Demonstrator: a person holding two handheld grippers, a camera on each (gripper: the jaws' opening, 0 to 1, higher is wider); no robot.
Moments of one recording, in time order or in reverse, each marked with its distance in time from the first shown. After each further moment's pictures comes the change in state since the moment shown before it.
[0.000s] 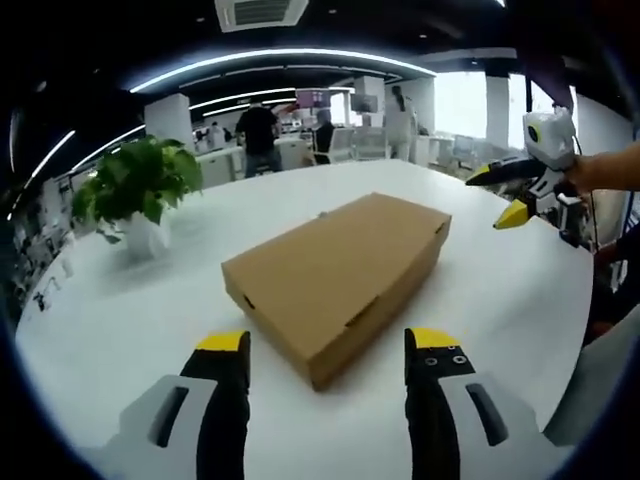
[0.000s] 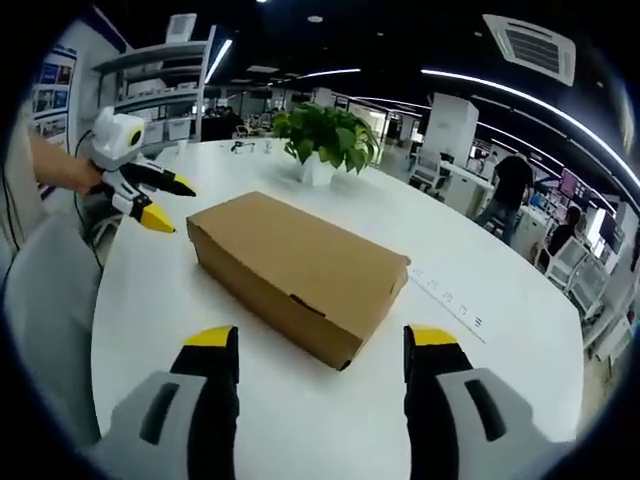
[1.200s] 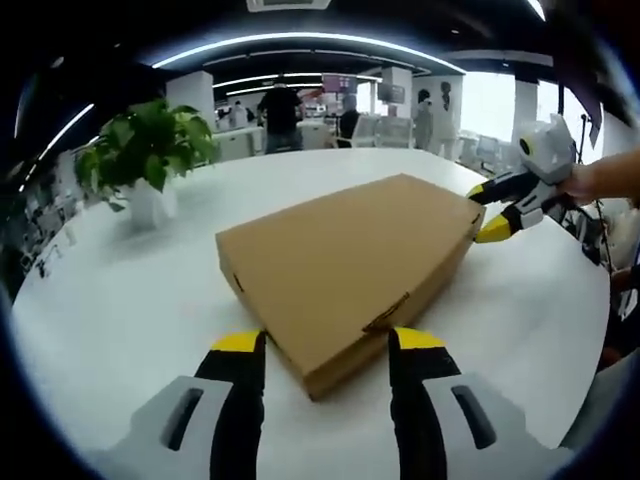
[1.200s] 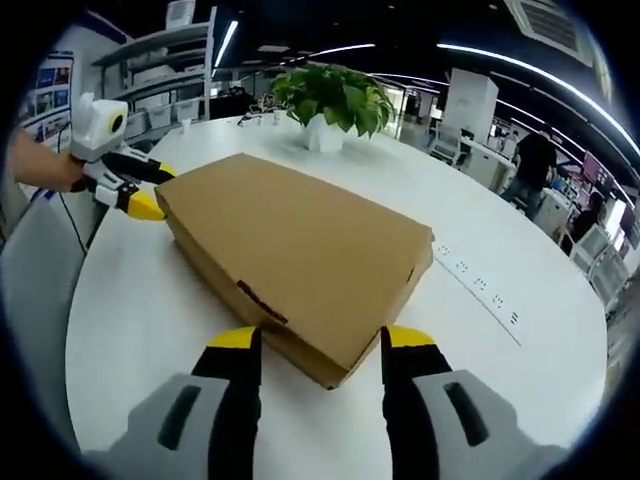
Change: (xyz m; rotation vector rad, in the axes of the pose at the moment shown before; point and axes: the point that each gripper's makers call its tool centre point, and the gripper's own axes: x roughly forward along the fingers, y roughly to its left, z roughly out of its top) left arm 0.037 0.005 -0.016 -0.088 0.052 0.064; right arm 0.072 -0.019 -0.034 0.024 0.099 0.095
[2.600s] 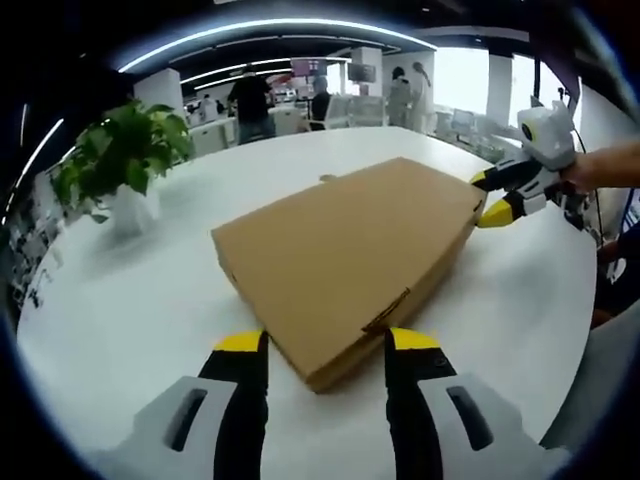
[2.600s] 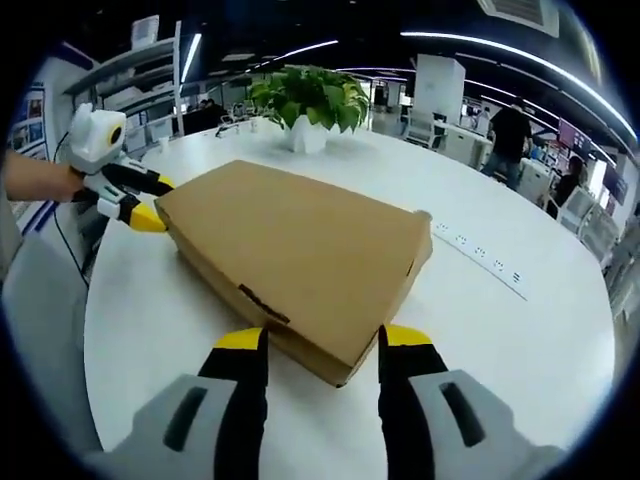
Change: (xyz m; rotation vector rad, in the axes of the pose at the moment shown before) left arm -0.013 0.013 -0.011 0.105 0.086 -0.095; right arm -0.015 0.040 -0.007 0.143 0.001 -0.077
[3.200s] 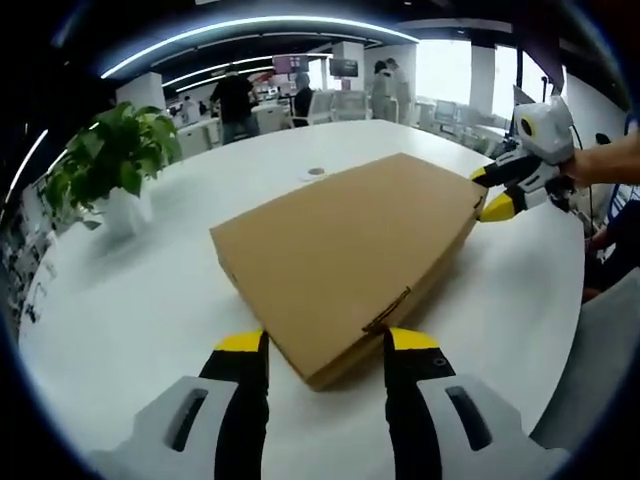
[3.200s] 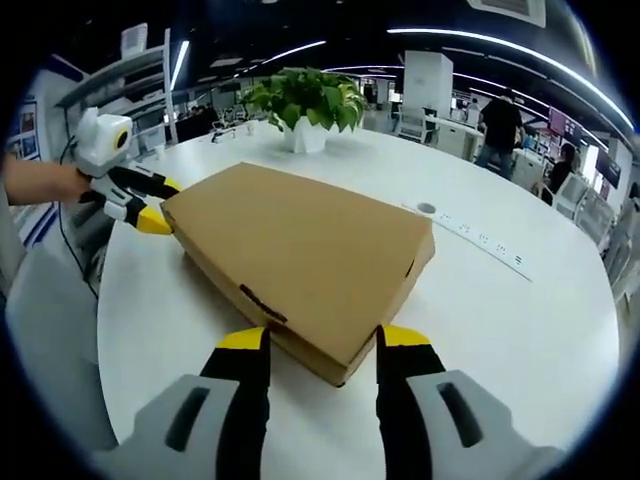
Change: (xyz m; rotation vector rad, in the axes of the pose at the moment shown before) left arm -0.014 0.008 -0.013 0.056 0.025 -0.061; right arm -0.013 0.032 -0.008 0.052 -0.008 -0.019
